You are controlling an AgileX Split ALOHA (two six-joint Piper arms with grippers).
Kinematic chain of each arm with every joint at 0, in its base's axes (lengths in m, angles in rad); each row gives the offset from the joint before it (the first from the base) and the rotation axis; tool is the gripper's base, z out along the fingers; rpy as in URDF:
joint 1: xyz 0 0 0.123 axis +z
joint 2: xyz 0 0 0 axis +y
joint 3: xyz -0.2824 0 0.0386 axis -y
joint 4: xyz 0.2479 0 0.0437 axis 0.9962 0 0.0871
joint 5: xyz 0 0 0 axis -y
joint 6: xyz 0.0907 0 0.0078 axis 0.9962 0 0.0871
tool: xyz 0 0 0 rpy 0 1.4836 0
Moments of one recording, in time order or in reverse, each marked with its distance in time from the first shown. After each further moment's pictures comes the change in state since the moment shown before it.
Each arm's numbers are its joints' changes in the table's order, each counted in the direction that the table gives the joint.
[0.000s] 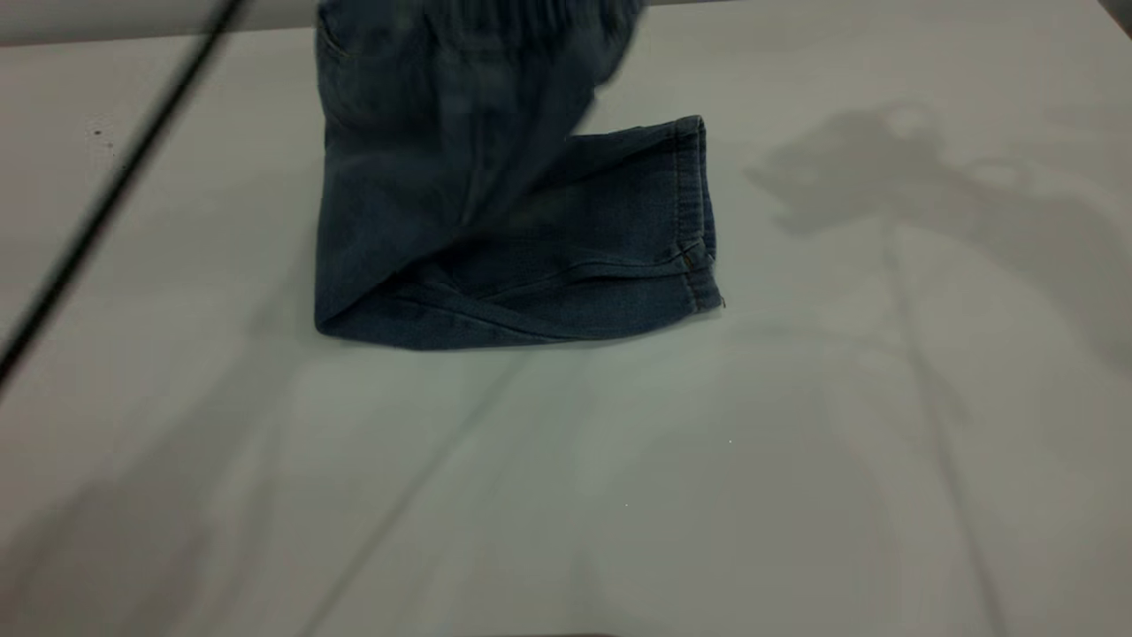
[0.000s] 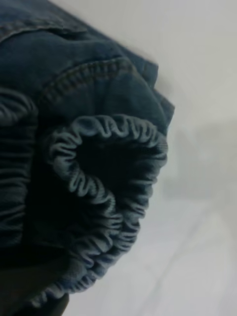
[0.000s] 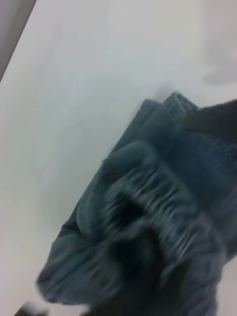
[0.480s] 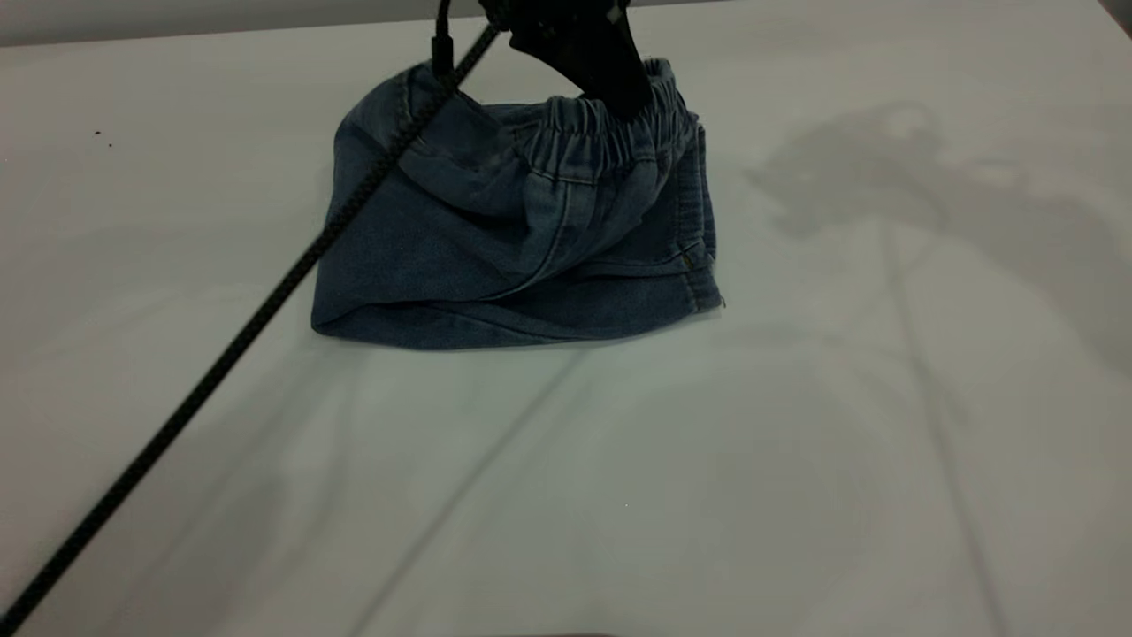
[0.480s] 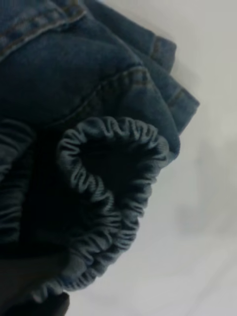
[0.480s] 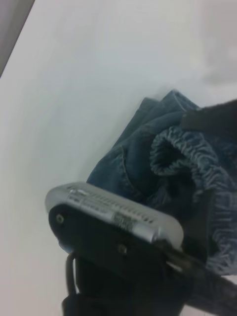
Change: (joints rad) left arm -0.054 0.155 0.000 -0.003 0.148 0.001; right arm 0.000 0.000 -0.001 0.001 -0.003 -0.002
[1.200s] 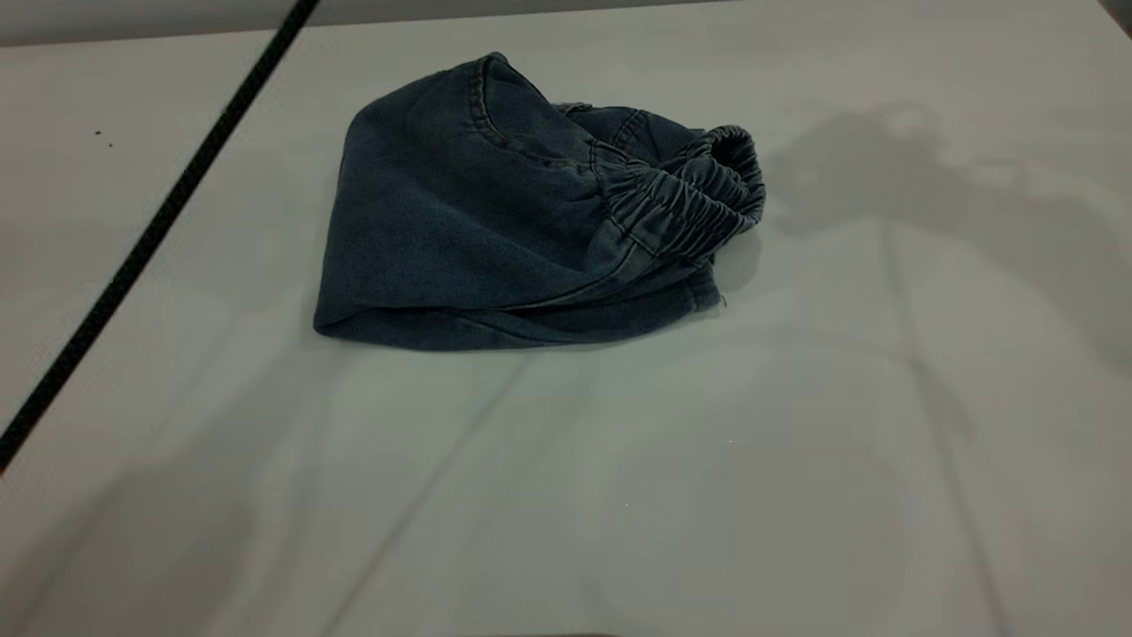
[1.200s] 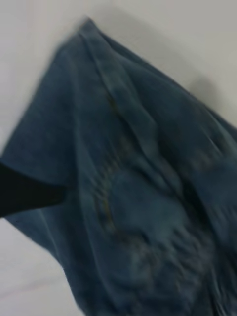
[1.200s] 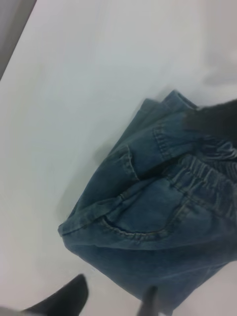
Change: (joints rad) left arm -0.001 -0.090 0.250 0.520 -0.390 -0.514; right arm 0.000 0.000 0.000 0.000 0.003 -0.006
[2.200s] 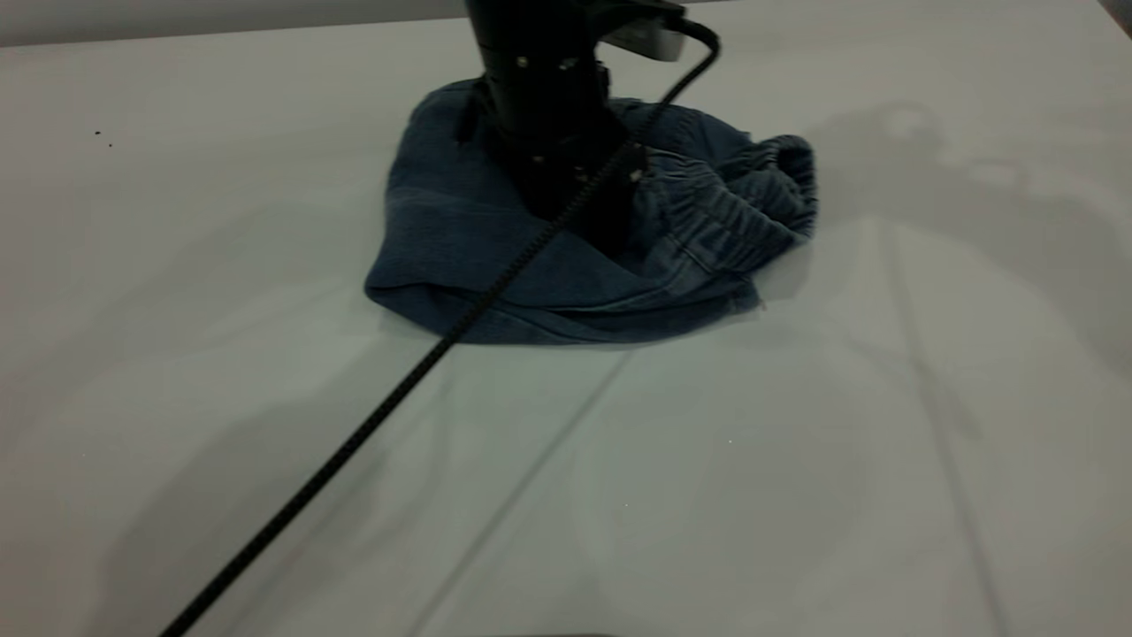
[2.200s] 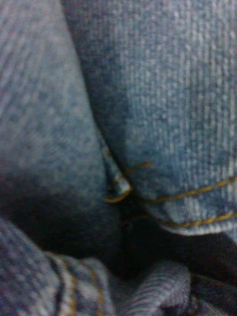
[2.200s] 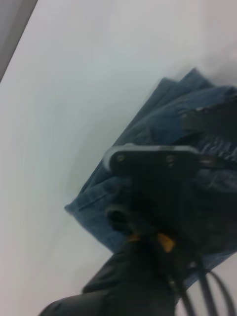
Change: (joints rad) left arm -0.109 0.332 -0.001 -0.021 0.221 -0.007; right arm 0.000 0.000 0.000 0.000 0.000 -0.001
